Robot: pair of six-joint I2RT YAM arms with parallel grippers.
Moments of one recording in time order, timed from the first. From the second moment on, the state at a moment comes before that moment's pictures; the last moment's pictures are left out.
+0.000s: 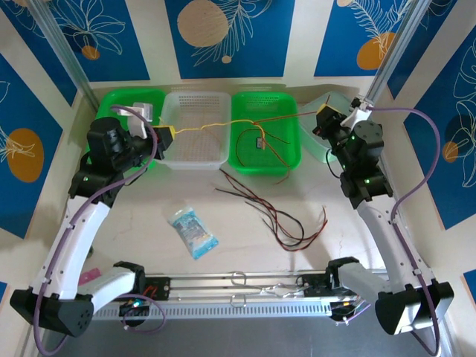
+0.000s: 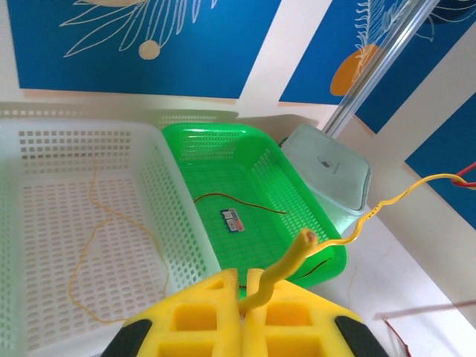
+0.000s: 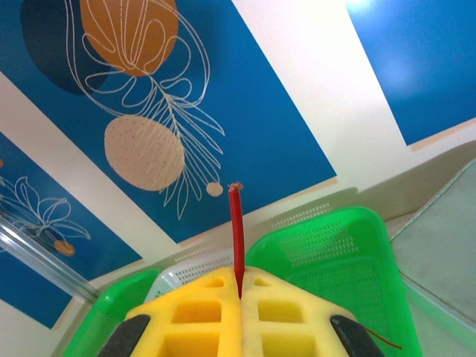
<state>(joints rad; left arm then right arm) -0.22 1.04 1.22 -0.45 0.37 -0.28 0.16 1.01 1.03 -0.05 -0.02 0.60</state>
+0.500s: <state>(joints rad) -0.13 1.02 1.15 -0.46 0.21 -0.28 0.09 0.95 1.02 -0.08 0.02 0.62</state>
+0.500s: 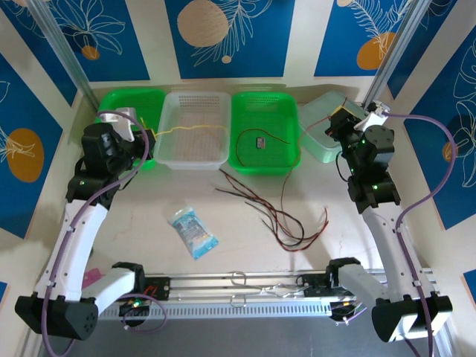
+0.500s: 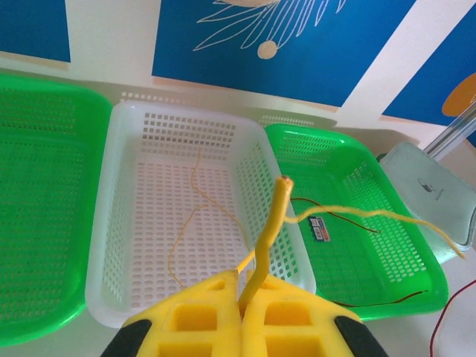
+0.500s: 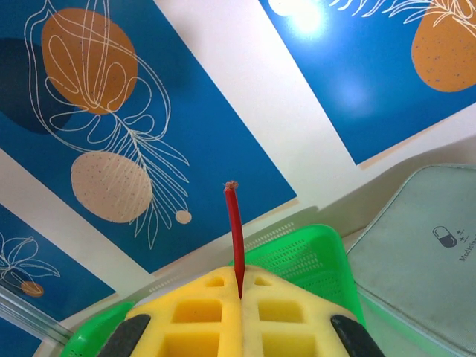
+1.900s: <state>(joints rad) -0.13 0.96 1.08 -0.46 0.16 -0.30 0.32 1.79 1.81 0.19 0.00 0.33</state>
